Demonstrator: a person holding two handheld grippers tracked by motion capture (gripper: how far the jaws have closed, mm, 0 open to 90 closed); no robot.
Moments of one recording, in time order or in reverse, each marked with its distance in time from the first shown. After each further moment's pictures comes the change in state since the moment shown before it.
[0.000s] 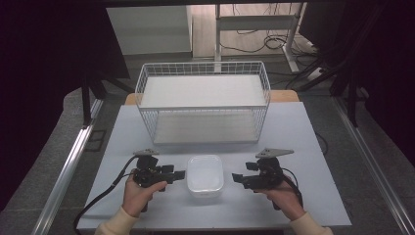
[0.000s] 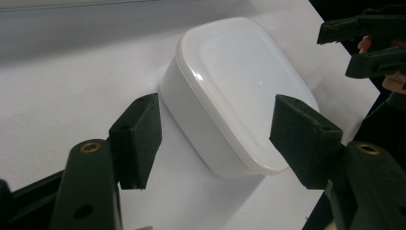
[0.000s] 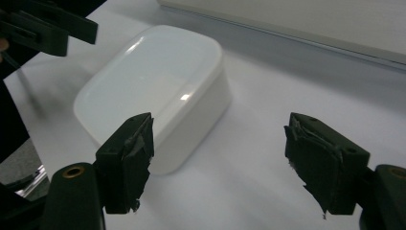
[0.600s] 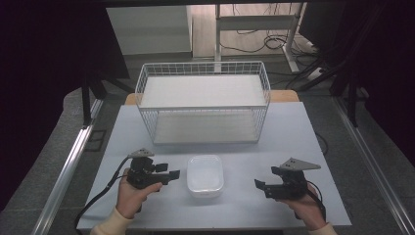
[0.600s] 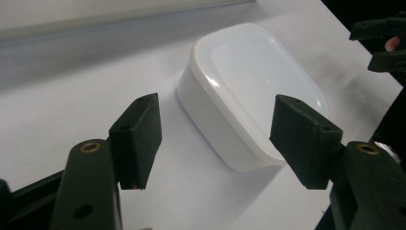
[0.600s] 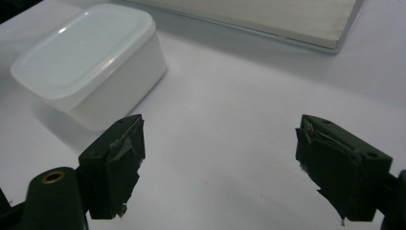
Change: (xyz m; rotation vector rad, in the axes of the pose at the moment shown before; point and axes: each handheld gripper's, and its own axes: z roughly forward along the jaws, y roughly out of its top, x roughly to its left) left arm -0.005 -0.002 -0.016 -0.023 0.068 0.067; right arm -0.025 -0.040 -0.045 -0.062 -0.161 -0.036
